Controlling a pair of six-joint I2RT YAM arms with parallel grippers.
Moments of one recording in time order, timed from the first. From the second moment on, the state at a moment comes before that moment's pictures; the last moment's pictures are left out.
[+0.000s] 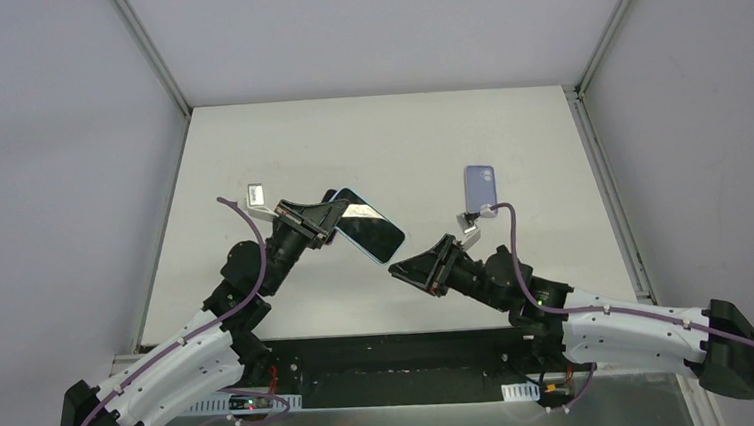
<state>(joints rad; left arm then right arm) -0.75 0.65 0.41 0.40 -0.21 -1.18 1.17 0.75 0.37 0.30 0.15 1.35</state>
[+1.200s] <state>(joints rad) -0.76 0.65 0.41 0.40 -0.21 -1.18 1.18 0.80 0.39 0.30 0.20 1.39</state>
